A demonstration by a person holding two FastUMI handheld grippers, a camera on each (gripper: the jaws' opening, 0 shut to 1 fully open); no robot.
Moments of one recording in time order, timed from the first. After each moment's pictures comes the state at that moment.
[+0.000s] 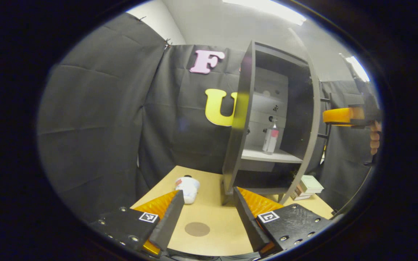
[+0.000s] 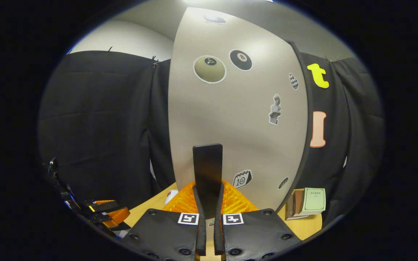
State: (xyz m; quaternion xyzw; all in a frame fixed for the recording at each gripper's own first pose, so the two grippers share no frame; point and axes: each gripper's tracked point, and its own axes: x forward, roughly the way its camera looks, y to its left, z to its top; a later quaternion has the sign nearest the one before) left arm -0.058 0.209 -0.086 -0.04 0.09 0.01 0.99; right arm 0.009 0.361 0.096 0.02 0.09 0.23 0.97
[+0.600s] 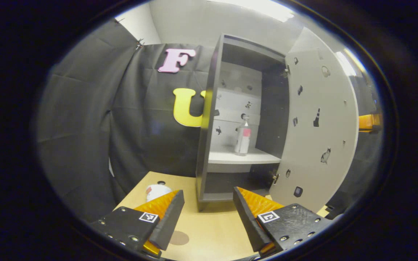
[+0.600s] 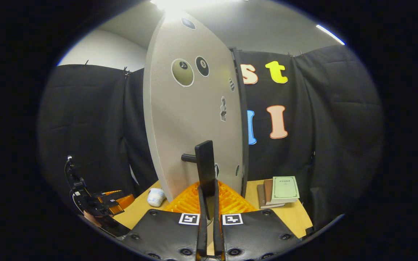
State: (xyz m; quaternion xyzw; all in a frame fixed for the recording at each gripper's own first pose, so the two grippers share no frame) left arm 0.003 0.117 -0.083 -0.02 0.09 -0.09 0.99; right arm -0.037 0.239 0.090 0.04 0.08 0.12 0.99
